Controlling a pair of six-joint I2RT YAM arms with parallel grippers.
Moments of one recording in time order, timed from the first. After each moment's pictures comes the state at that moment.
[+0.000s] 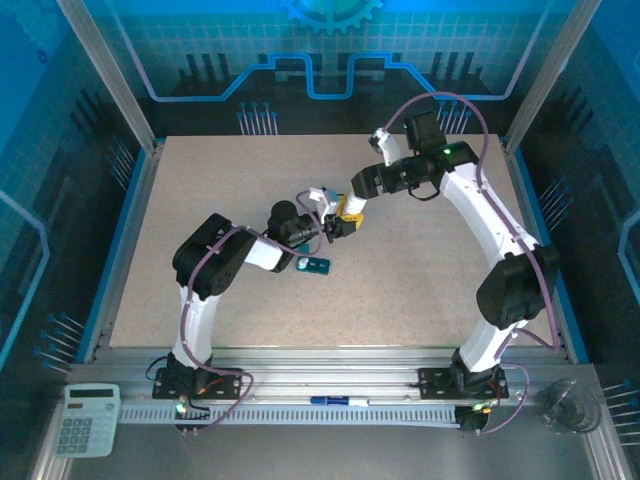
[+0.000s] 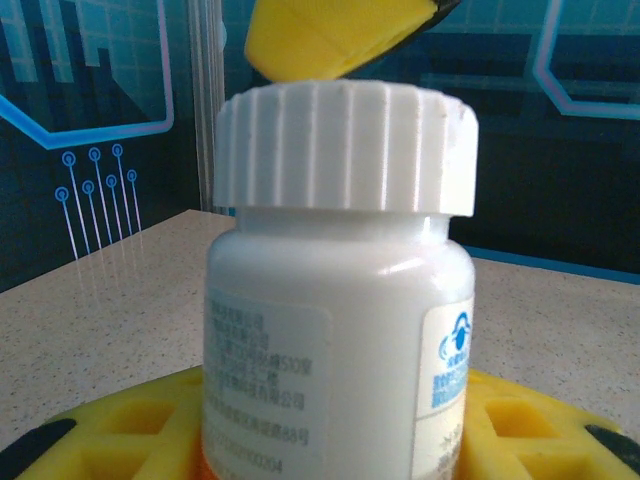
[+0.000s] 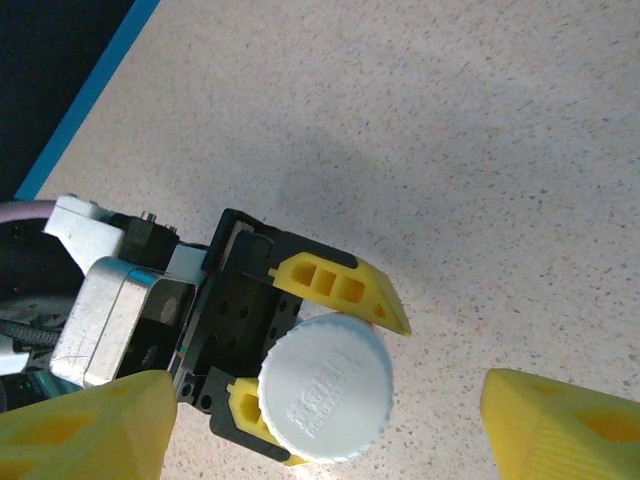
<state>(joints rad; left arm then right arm) -0.50 2.11 0.98 1.27 0.66 -0.12 0.30 1.73 1.72 -0.93 -0.53 -0.03</state>
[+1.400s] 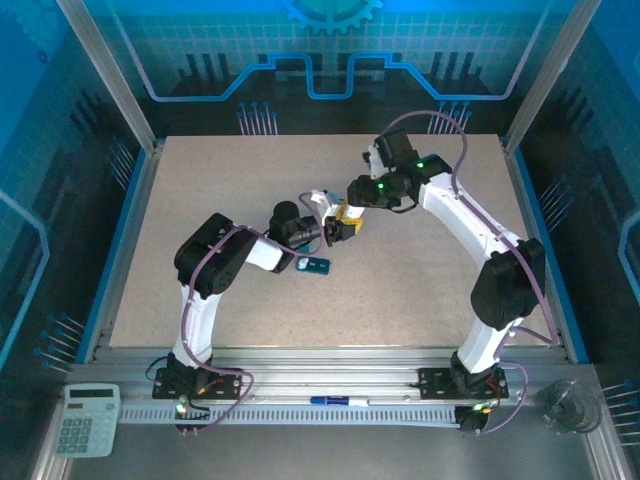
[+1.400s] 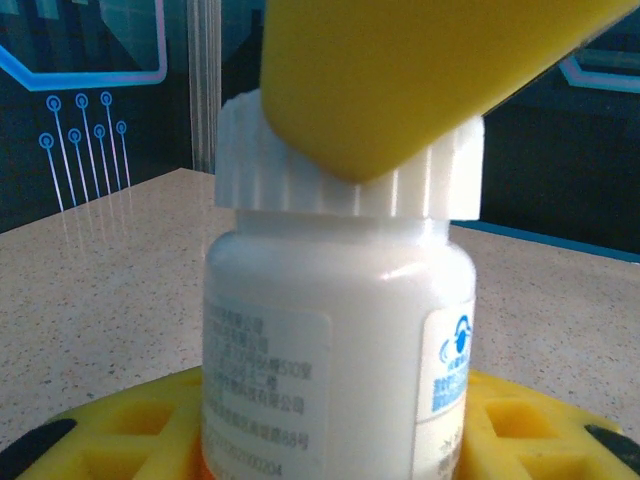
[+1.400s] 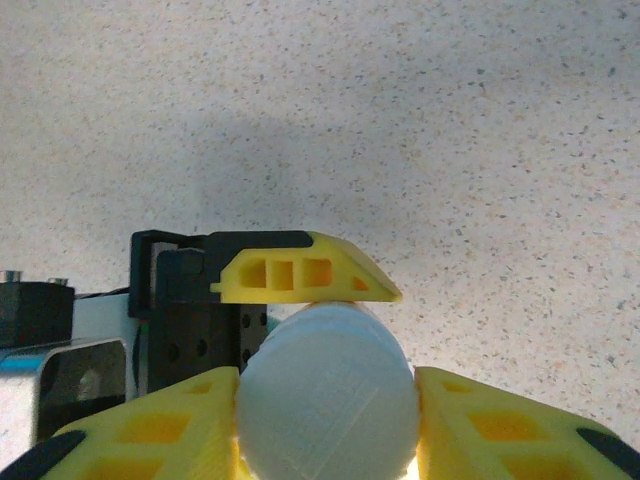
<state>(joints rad) -0.50 2.13 0.98 1.21 0.67 -0.12 0.43 1.74 1.61 -0.86 -0.24 0.40</state>
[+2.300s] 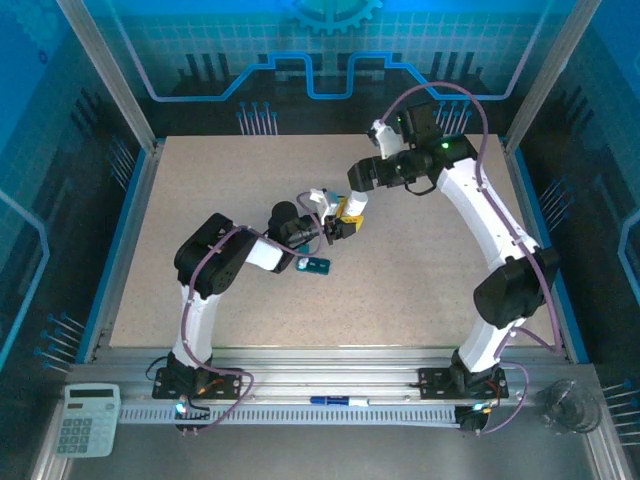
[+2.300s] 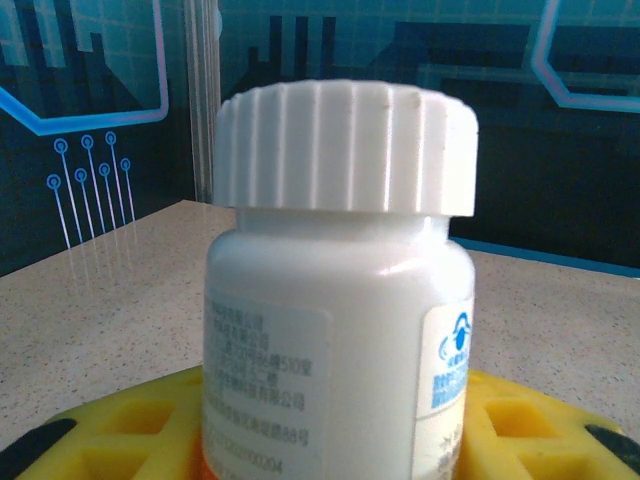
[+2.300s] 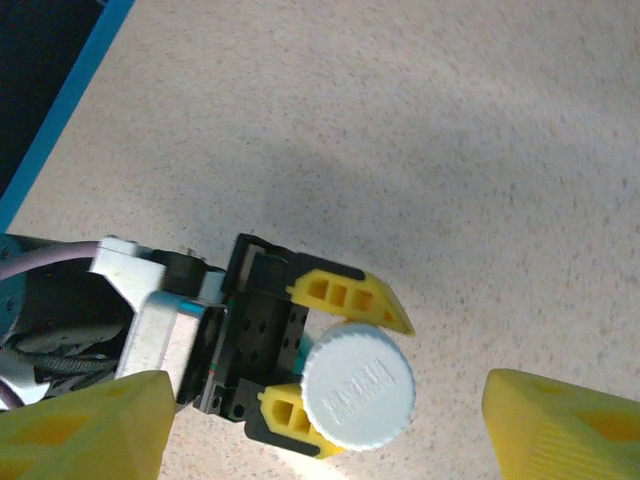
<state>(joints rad) -0.50 2.13 0.98 1.27 0.67 -0.12 0.35 1.76 1.88 -1.04 -0.41 0.04</state>
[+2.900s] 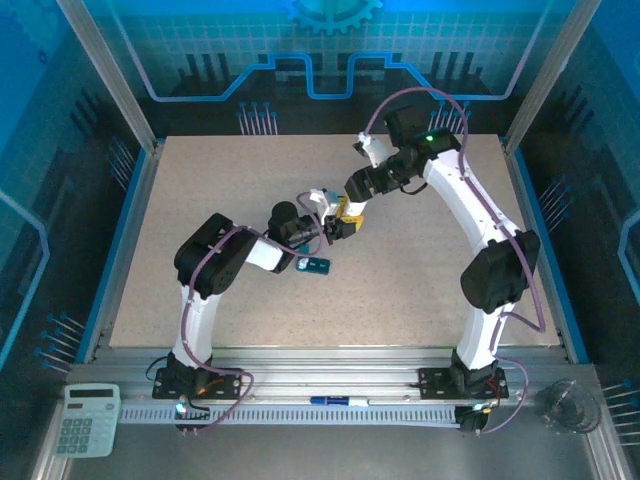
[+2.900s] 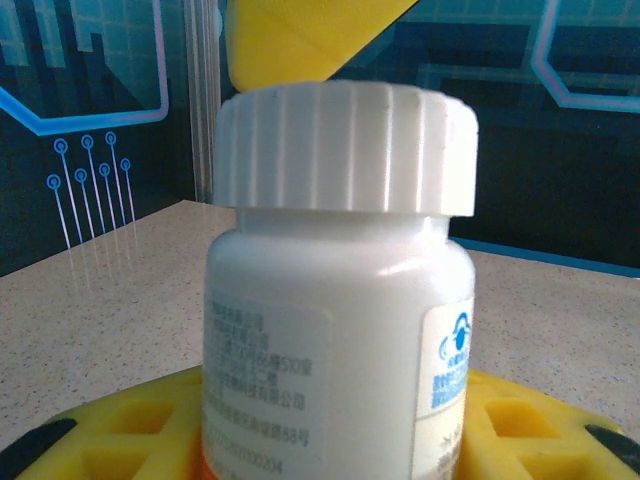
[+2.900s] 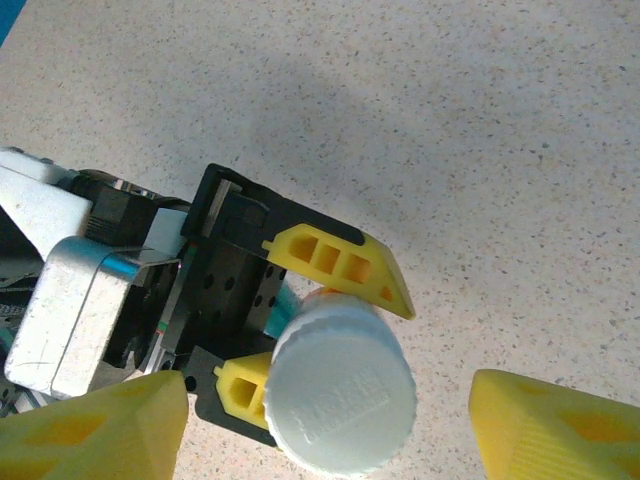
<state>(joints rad) -0.50 2.13 0.98 1.27 0.67 -0.12 0.36 1.87 1.94 -1.16 -0.42 -0.11</state>
